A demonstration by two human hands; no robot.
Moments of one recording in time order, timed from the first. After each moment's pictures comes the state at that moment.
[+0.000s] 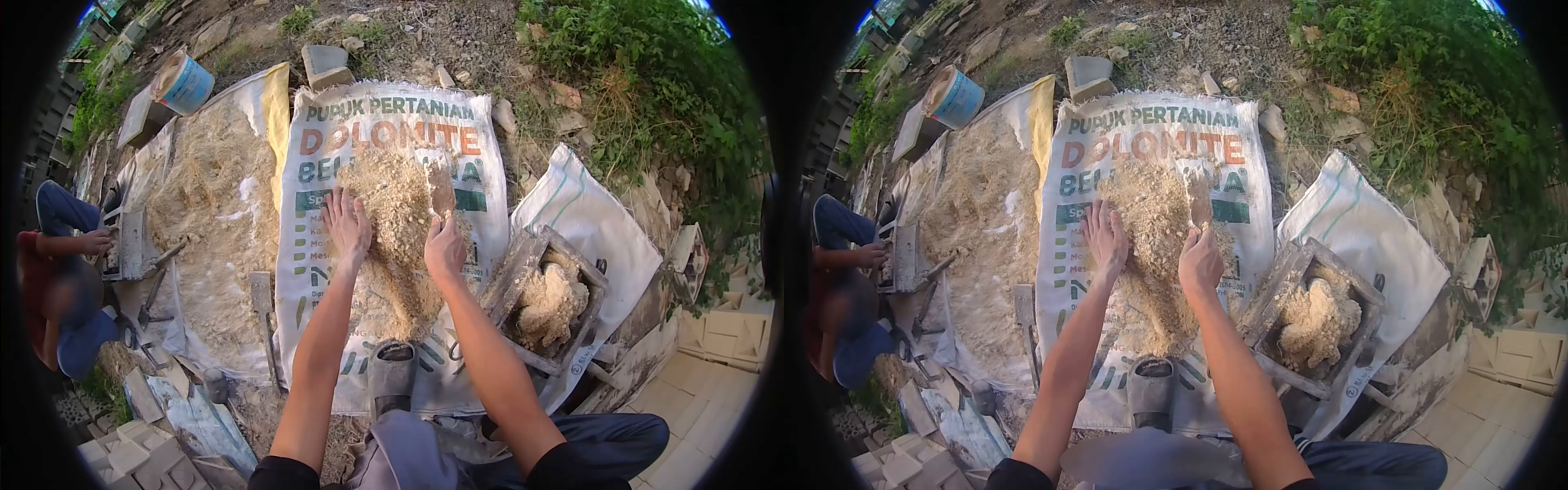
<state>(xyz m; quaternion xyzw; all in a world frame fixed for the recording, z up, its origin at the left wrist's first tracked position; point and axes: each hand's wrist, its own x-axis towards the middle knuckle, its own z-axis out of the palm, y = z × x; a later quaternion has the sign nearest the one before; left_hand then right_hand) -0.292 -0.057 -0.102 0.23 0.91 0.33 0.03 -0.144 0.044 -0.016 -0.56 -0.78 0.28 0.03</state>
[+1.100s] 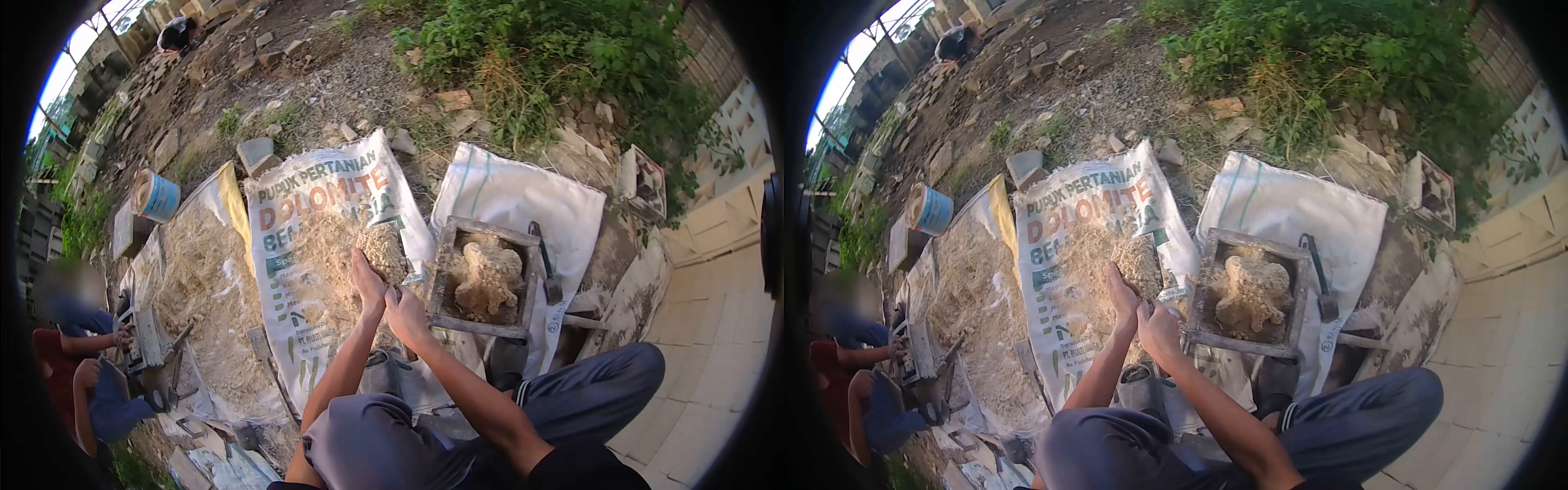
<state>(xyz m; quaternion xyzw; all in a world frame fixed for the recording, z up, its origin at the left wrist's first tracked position) -0.127 0.002 0.020 0.10 0.70 0.69 0.13 -0.029 -0.024 0.070 -0.52 -0.70 0.47 0.18</state>
